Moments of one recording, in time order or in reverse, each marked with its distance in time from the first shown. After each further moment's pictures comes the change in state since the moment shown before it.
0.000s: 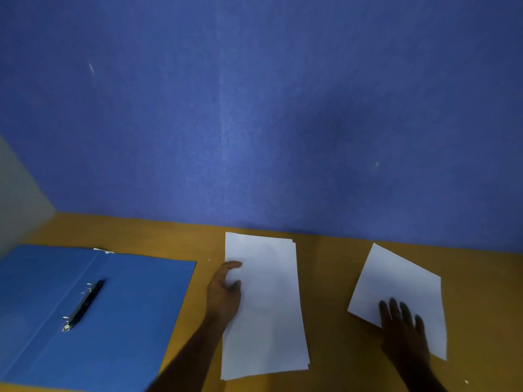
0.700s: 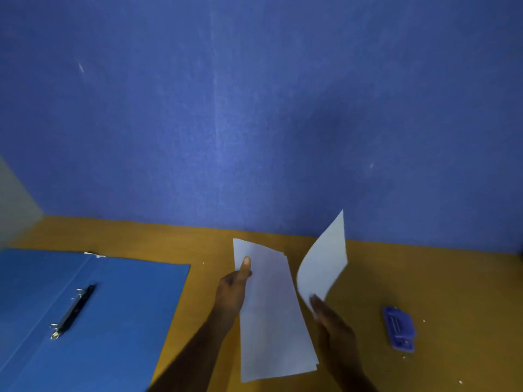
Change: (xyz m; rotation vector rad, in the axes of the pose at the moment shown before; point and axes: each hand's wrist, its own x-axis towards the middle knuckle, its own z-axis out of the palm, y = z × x) left_hand 0.000 0.045 0.019 -0.280 -0.143 -0.416; right_hand -0.060 -0.113 -0.051 1.016 0.454 -0.386
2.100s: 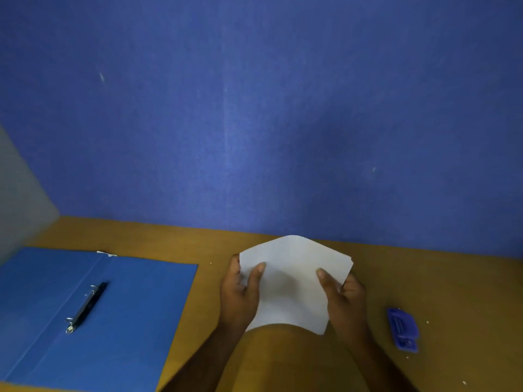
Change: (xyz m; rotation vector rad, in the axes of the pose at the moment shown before) left_hand -0.054 0.029 -0.007 0.004 0.115 0.640; right_hand 0.048 -0.079 -0.040 0.577 0.174 0.303
